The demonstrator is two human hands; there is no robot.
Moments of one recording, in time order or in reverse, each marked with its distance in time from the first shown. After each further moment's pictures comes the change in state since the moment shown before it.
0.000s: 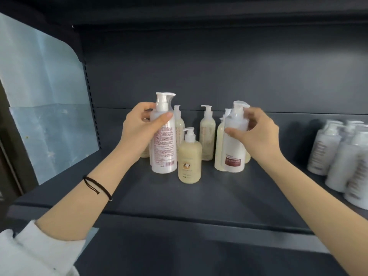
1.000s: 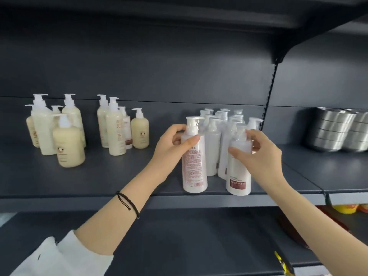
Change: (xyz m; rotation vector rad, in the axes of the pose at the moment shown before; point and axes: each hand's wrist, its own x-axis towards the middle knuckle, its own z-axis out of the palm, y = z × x) left_hand -0.172 0.109 0.350 -0.255 -0.405 -0.070; right_hand -0.065 0.164 -0.333 -0.170 0.108 0.151
